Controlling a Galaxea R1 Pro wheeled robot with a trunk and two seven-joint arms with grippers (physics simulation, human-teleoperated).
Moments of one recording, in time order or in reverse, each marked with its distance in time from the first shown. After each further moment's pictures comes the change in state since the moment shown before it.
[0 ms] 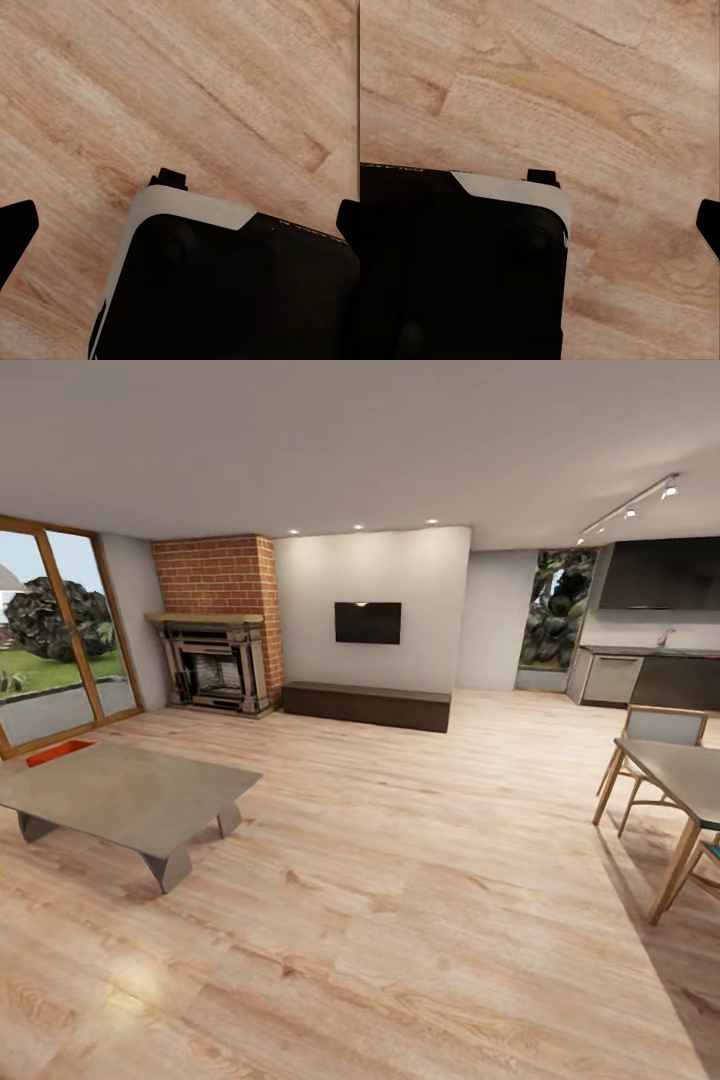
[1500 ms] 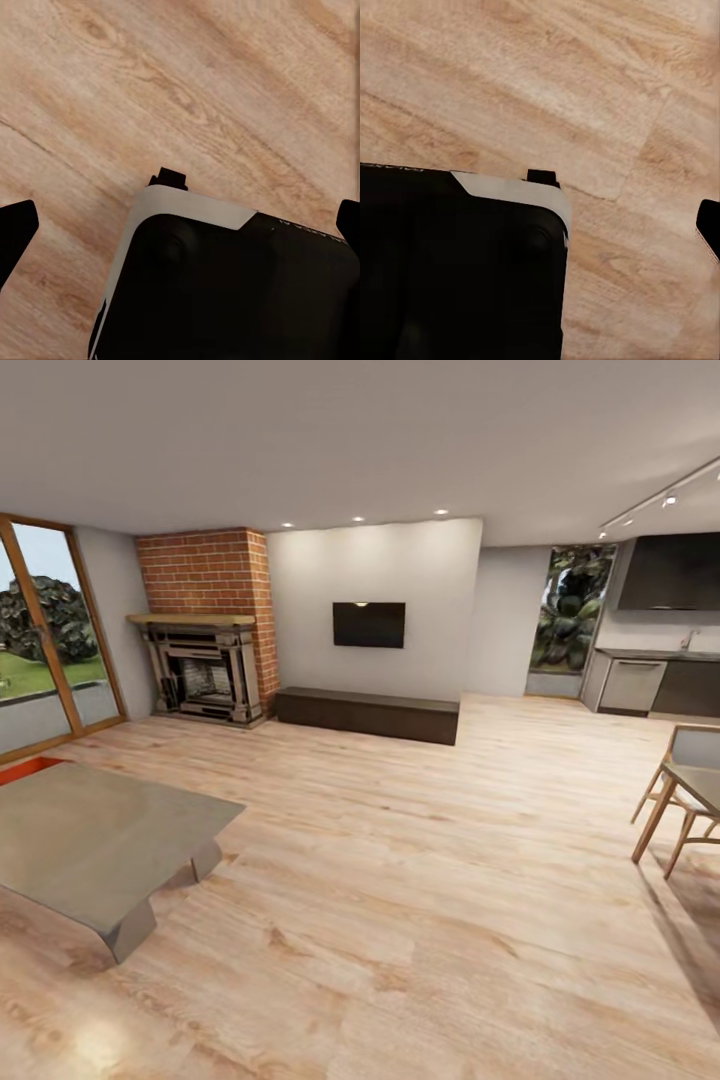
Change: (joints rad) left arm 0.000 0.000 0.000 0.000 0.000 0.001 0.000; right arm 0.000 0.000 0.000 0.000 0.000 0.000 0.000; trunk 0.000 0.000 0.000
